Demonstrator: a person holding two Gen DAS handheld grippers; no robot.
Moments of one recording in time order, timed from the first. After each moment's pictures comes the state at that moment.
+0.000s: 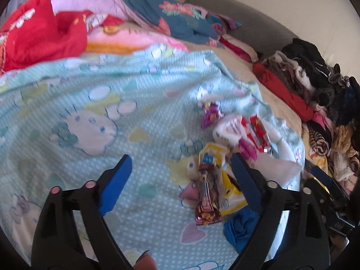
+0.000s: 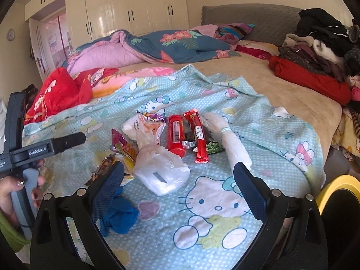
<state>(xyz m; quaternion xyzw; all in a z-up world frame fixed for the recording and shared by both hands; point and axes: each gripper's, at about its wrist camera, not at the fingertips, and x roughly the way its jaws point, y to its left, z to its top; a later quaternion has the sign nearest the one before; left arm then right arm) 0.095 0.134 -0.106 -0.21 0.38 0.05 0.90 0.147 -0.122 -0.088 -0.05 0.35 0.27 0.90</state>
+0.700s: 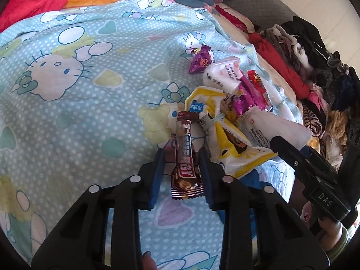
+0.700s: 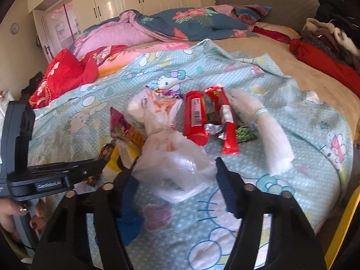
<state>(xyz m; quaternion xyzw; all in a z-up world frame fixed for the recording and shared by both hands) 0.104 0.111 -0.151 -0.24 0.45 0.01 0.86 0.165 -0.092 -0.121 -0.06 0.39 0.31 0.87</state>
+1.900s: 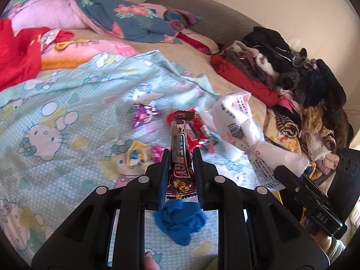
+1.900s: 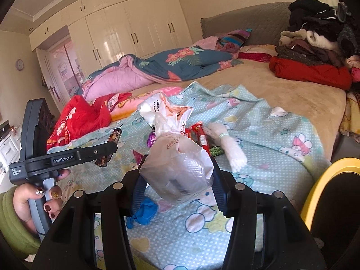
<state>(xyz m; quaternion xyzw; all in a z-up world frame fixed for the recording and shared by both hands) 0.094 0.066 -0.052 -0.19 0.36 -0.06 0.91 0.110 -0.178 -0.050 0.04 0.30 0.30 0.90</state>
